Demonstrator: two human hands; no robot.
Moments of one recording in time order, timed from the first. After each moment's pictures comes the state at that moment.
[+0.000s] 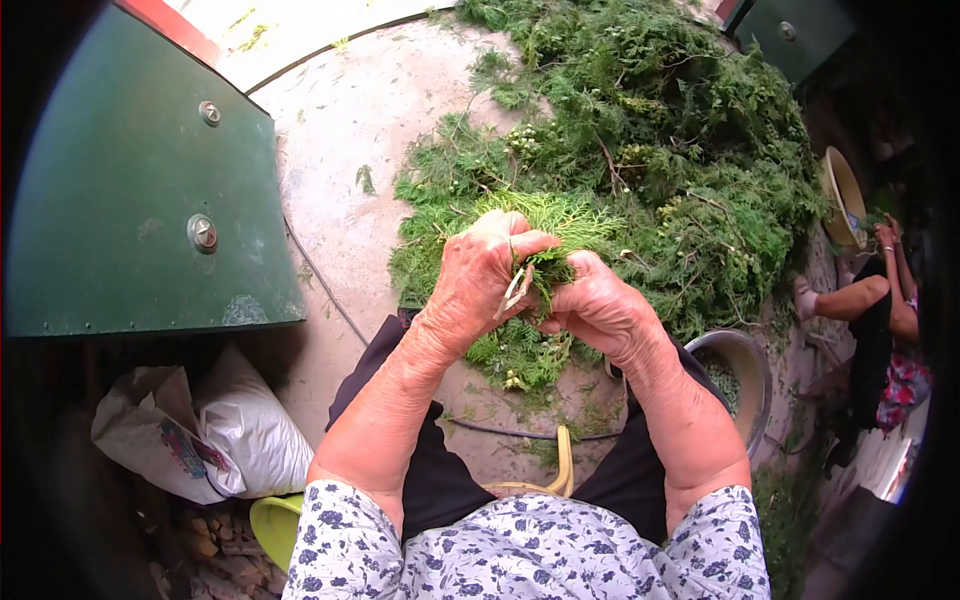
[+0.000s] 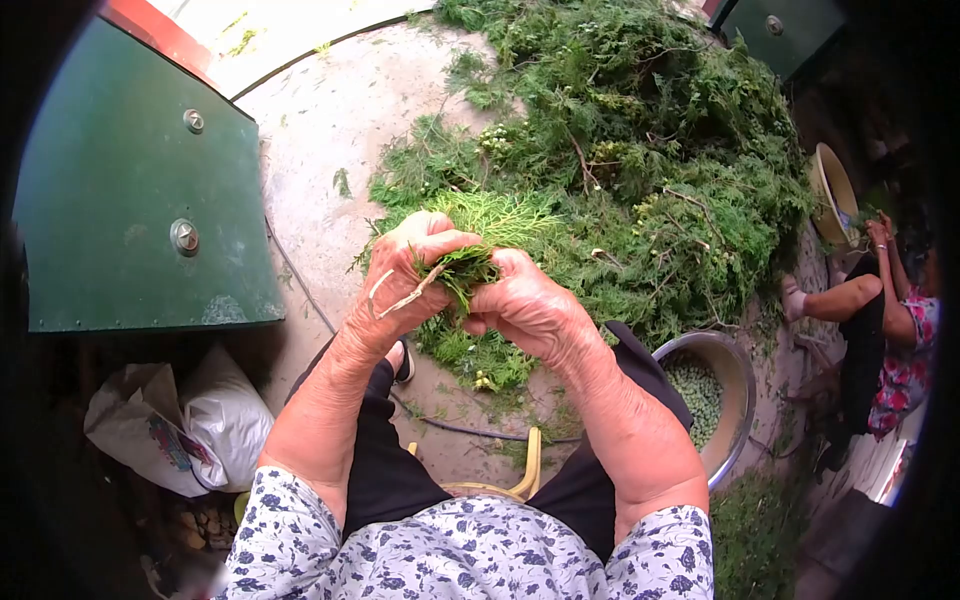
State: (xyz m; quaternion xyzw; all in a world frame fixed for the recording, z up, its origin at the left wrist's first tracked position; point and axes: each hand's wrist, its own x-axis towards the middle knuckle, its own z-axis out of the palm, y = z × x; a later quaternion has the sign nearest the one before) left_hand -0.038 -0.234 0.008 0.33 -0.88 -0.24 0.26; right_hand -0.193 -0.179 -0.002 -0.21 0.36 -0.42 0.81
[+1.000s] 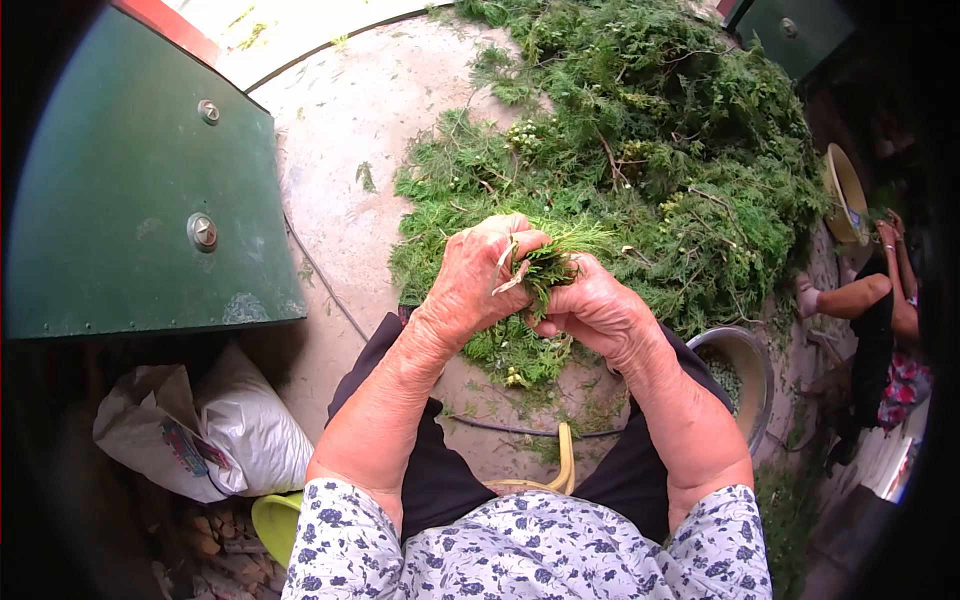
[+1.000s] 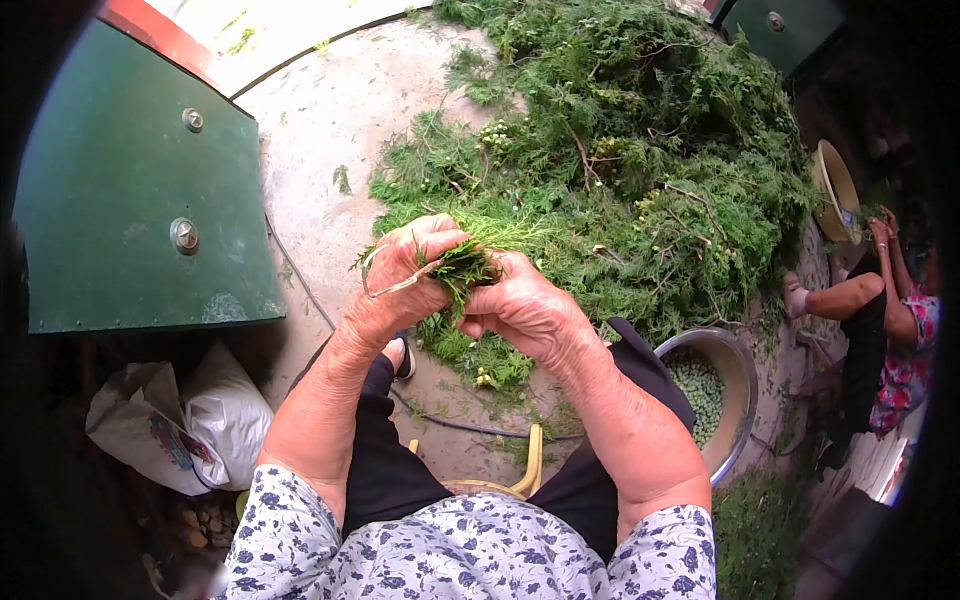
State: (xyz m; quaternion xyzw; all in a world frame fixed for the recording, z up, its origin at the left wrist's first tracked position) left_hand -0.038 -0.238 -0.005 0.32 -0.88 -0.26 0.25; right_hand -0.191 -0.175 -0.011 -0.17 0.34 -0.43 0.82
